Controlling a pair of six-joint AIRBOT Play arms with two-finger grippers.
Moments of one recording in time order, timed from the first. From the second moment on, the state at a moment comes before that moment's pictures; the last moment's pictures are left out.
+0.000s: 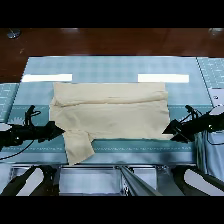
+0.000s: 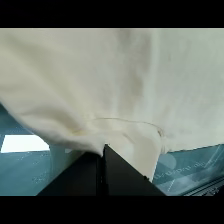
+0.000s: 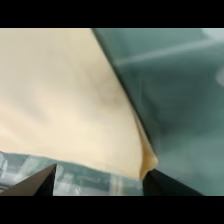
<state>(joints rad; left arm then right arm) 0.44 -0.95 0.33 0.78 -1.16 -1.14 -0.36 -1.20 0.57 -1.11 1.29 1.45</state>
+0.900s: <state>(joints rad) 0.40 -1.04 0.58 0.64 -1.02 -1.11 -0.35 -1.30 0.98 -0.98 1.22 1.32</state>
